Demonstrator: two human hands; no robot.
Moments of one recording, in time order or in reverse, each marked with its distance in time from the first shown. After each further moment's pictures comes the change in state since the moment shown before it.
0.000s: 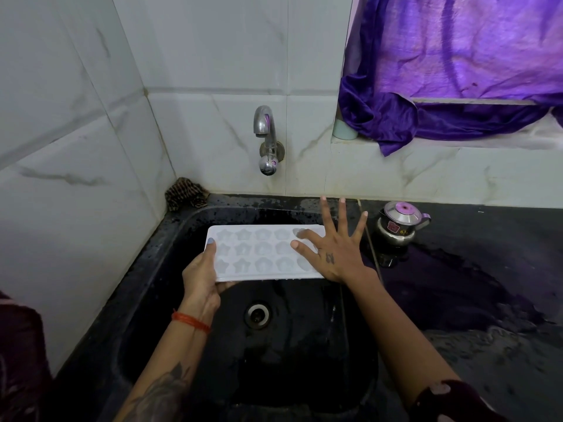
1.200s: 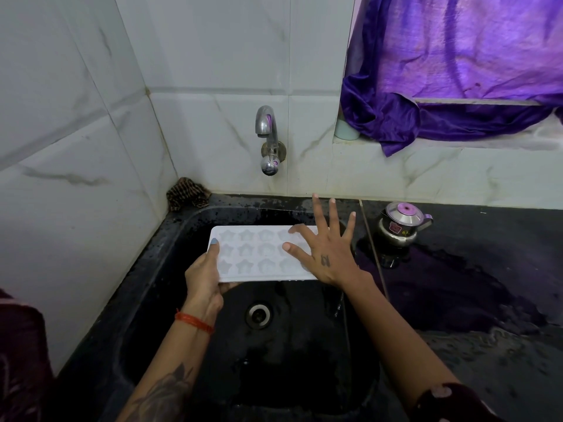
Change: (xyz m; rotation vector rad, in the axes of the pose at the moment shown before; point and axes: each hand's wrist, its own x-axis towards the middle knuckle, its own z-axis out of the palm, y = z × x) left_hand 0.004 -0.003 0.001 0.016 -0.002 0.012; right_hand -0.001 -0.017 -0.007 0.145 0.027 -0.042
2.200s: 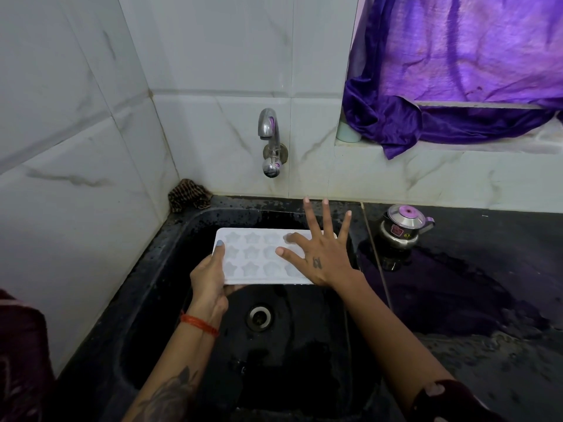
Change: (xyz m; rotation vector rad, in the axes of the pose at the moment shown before) left_hand -0.008 0.000 0.004 -0.006 0.003 -0.012; right_hand 0.004 -0.010 0.005 -0.119 -0.021 -0.026
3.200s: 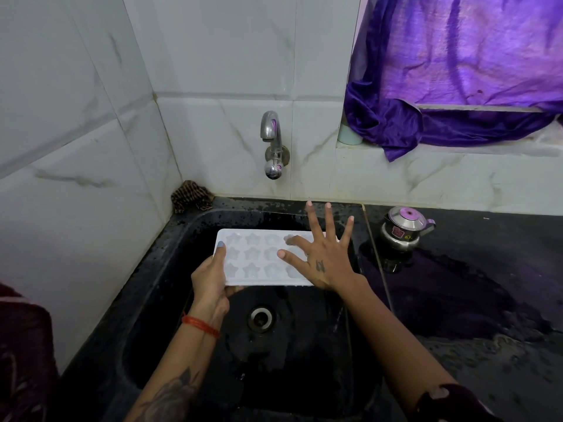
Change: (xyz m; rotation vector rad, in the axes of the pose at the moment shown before) left_hand -0.006 0.001 -0.001 0.005 0.004 0.040; right_hand -0.005 0.000 0.002 0.050 0.001 0.004
